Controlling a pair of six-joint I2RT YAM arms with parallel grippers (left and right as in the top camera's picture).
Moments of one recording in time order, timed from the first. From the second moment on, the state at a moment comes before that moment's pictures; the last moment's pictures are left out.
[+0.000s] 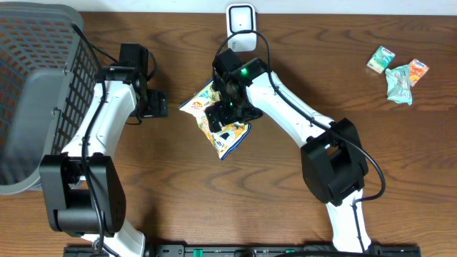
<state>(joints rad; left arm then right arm) -0.03 1.79 1.35 -0.93 -0.17 -0.14 0.62 2.20 1.85 -1.10 -0.24 0.22</state>
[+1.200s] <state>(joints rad) -0.03 1.79 1.35 -0.93 -0.17 -0.14 0.62 2.20 1.85 -0.85 -0.27 0.22</state>
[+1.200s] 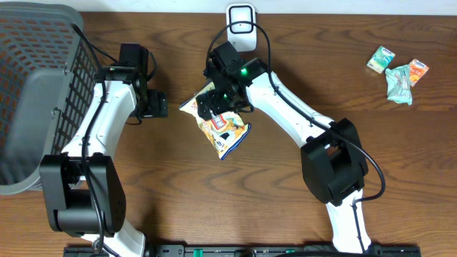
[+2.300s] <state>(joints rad) -0.03 1.79 1.35 -0.93 -0.17 -0.14 0.63 2.33 1.85 -0.76 -0.17 0.23</state>
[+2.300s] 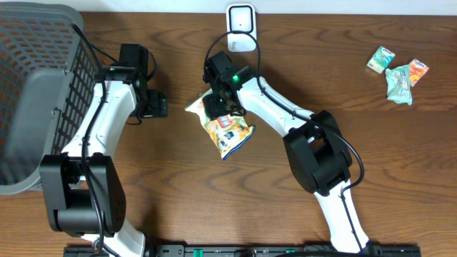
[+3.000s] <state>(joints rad) -0.03 1.79 1.35 -0.93 -0.17 -0.14 0.54 2.24 1.85 -1.00 -0.19 0.21</state>
